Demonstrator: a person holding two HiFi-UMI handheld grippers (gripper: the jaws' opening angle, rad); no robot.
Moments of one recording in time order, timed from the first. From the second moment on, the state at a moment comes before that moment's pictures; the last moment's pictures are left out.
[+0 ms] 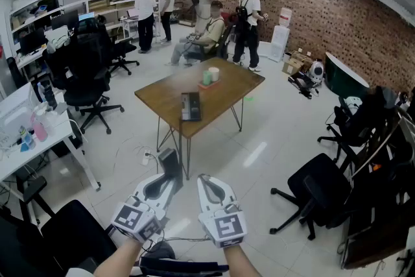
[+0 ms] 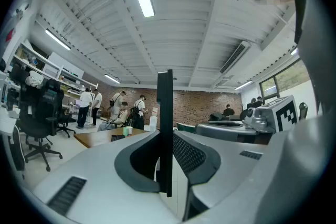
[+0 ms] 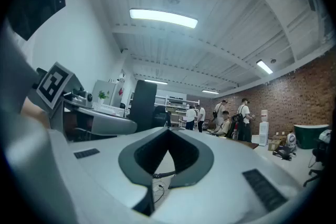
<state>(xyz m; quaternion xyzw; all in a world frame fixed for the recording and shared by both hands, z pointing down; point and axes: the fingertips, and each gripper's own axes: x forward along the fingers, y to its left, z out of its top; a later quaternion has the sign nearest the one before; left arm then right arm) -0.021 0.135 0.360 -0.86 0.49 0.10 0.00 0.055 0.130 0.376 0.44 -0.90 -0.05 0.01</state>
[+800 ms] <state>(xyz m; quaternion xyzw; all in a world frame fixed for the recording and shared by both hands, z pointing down) -0.029 0.088 0.357 -0.87 0.49 0.11 -0.01 0.054 0.078 0.368 0.44 -0.89 -0.05 0.00</state>
